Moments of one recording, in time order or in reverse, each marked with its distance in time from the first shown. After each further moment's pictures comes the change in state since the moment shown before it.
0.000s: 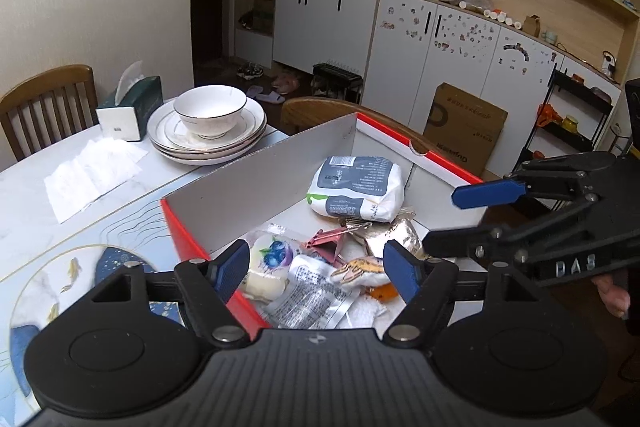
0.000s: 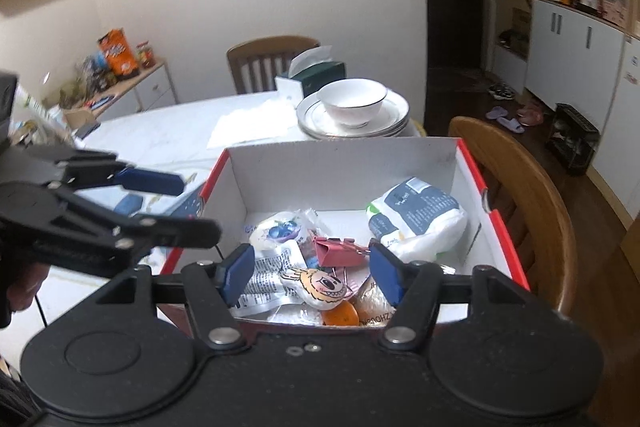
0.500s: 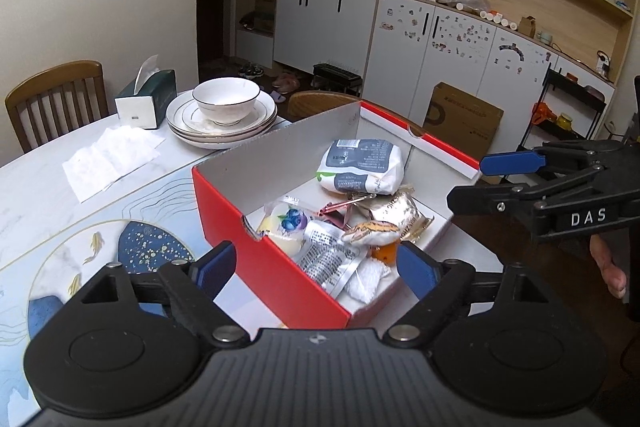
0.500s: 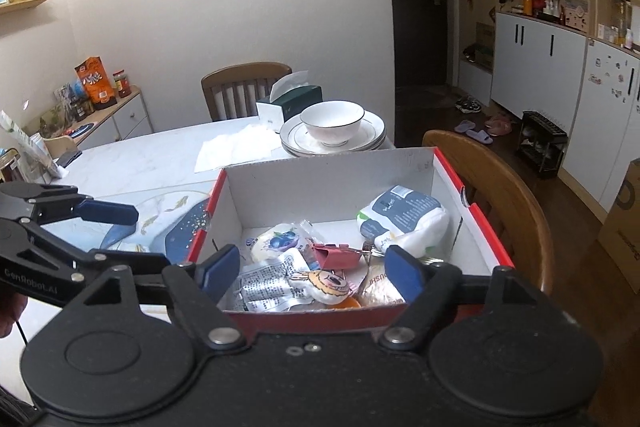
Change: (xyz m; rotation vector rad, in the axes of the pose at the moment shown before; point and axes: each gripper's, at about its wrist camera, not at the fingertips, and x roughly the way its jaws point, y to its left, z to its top) left arm -0.041 0.015 -0.028 -0.002 -0.003 -0.013; right arm -0.027 0.027 -0.016 0.049 -0.082 -0.092
